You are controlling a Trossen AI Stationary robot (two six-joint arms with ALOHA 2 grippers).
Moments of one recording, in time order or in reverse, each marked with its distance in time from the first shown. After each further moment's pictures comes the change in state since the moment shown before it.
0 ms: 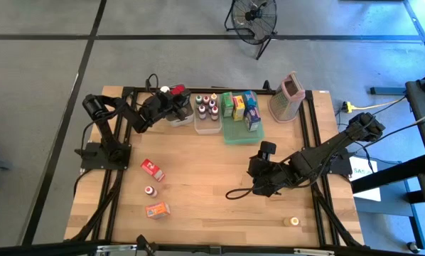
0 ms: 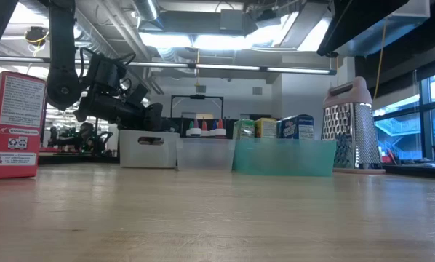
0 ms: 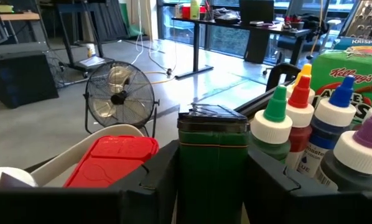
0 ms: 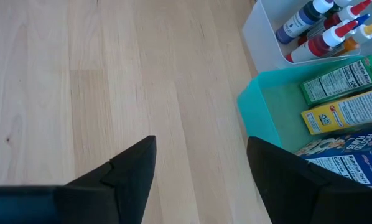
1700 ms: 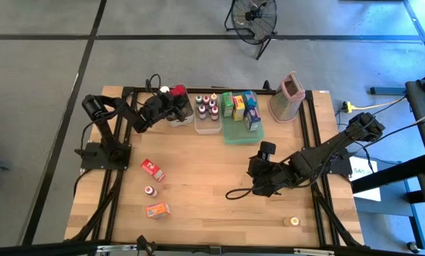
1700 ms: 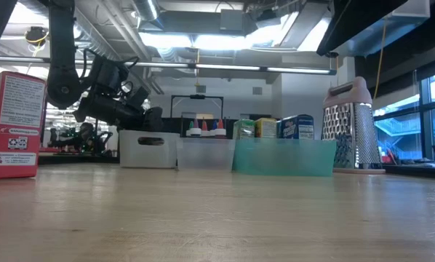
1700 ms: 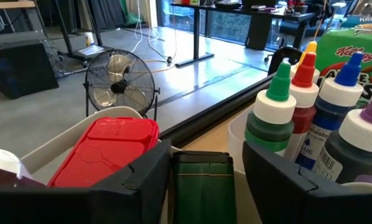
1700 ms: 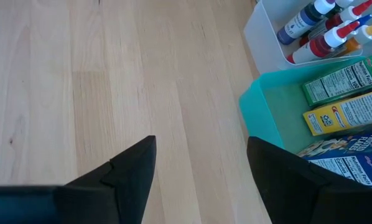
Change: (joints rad) left arm -0.002 -0.003 0.002 -0.078 -0.004 0.003; right arm 0.000 0.000 0.000 0.008 -0.003 0.001
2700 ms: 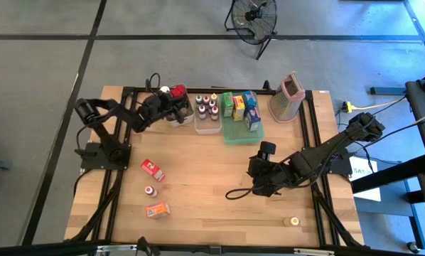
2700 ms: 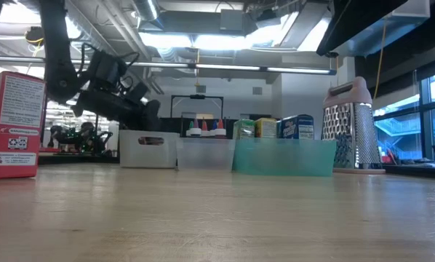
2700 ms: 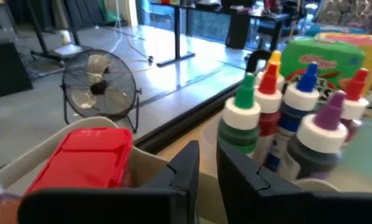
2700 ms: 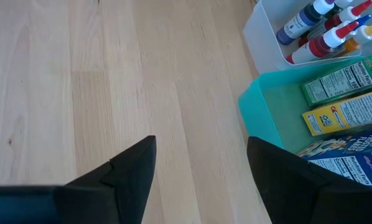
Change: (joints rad) left arm -0.001 -0.089 -0.005 -0.072 0.085 0.001; right arm 0.000 0.000 0.000 0.000 0.003 0.000
